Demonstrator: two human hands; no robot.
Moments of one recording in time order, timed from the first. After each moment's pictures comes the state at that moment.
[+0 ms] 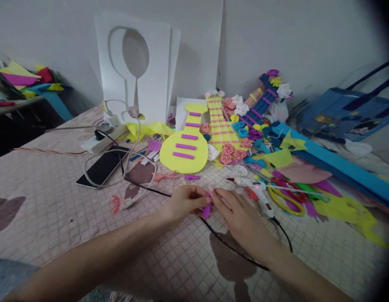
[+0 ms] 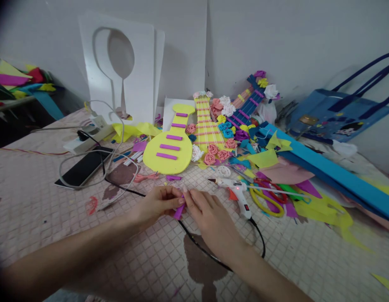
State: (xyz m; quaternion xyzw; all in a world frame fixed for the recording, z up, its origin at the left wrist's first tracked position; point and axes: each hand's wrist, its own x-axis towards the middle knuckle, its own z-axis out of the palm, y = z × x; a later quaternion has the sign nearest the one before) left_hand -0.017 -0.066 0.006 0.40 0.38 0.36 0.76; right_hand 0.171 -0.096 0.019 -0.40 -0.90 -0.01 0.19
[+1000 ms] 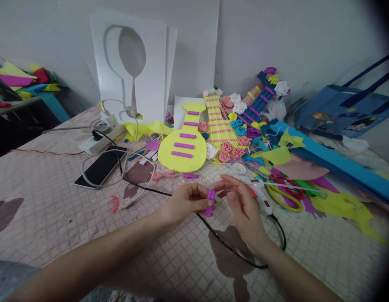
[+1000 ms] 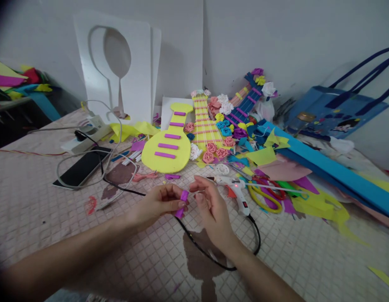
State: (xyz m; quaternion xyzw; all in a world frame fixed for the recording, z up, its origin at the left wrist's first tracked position) left_hand -0.014 -0.070 0.013 0.40 0.33 0.36 0.77; right_hand 0.160 -0.092 0.010 -0.46 -0.67 0.34 0.48
